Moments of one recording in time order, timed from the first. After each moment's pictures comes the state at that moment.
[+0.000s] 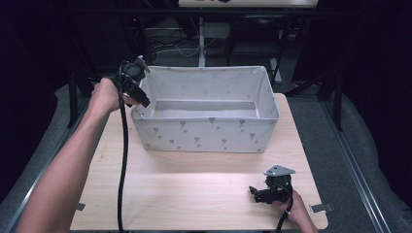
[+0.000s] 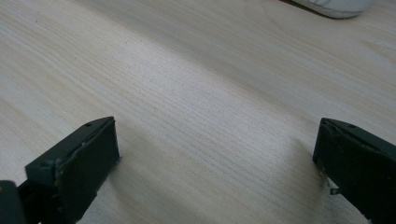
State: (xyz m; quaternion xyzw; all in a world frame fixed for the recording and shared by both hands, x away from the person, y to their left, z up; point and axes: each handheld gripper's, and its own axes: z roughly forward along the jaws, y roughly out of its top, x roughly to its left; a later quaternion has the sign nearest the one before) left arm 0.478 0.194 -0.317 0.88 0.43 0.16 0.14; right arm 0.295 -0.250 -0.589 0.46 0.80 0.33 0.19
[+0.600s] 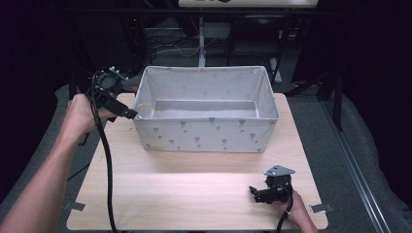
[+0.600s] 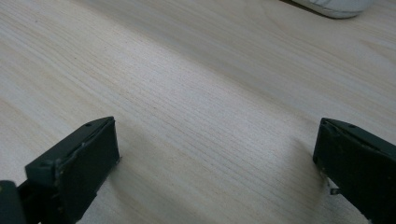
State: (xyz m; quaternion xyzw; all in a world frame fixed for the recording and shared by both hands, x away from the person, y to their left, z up) left arm 0.415 0.234 -0.318 0.86 0.44 0.19 0.19; right arm 0.295 -0.250 -0.589 0.46 0.80 0.33 0.19
